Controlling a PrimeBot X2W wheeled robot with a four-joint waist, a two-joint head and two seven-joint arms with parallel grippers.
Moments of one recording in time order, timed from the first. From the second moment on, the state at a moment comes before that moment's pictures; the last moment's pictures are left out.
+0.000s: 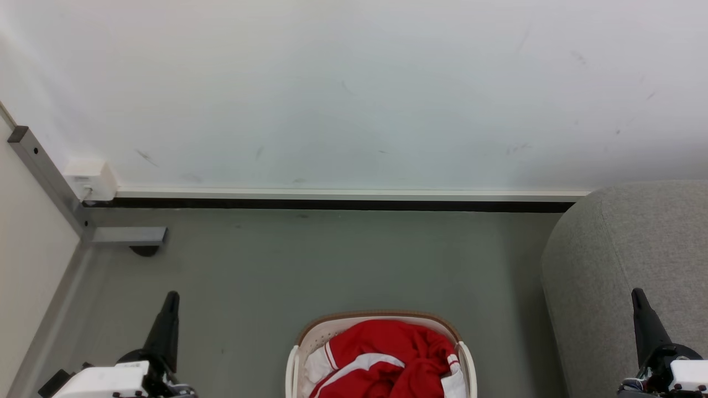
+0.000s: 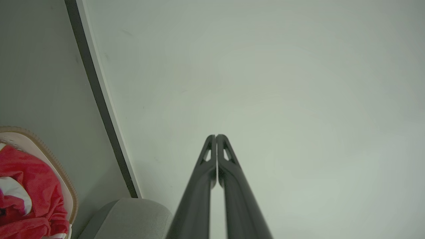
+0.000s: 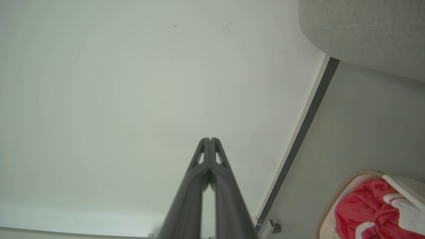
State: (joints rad) left arm -0.11 0.05 0.12 0.22 -1.61 -0.10 0.11; right arm -0.11 -0.21 0.10 0.23 1.80 0.13 -0.05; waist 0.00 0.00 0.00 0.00
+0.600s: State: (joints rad) left arm -0.11 0.05 0.12 0.22 -1.61 -0.10 0.11; right arm -0.11 -0.21 0.10 0.23 1.80 0.13 -0.06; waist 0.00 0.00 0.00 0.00
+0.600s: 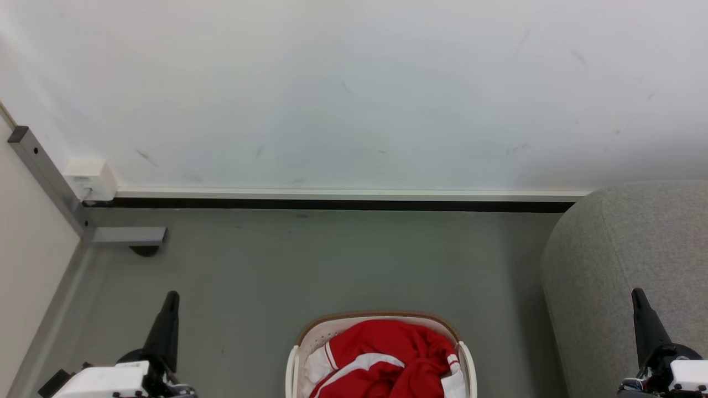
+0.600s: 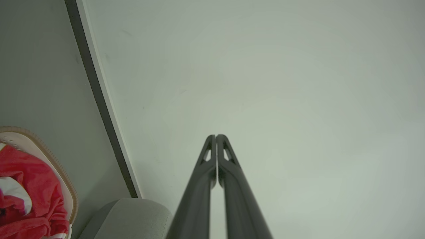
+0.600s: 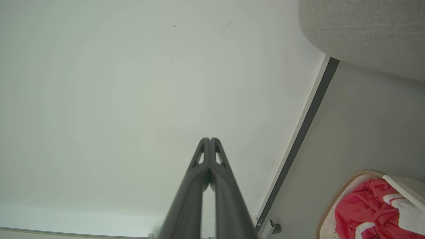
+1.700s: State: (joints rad) left arm -0.11 0.05 0.12 0.22 -1.61 -0.10 0.11; right arm -0.11 -0.21 0.10 0.23 1.80 0.13 -0.06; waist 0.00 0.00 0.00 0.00
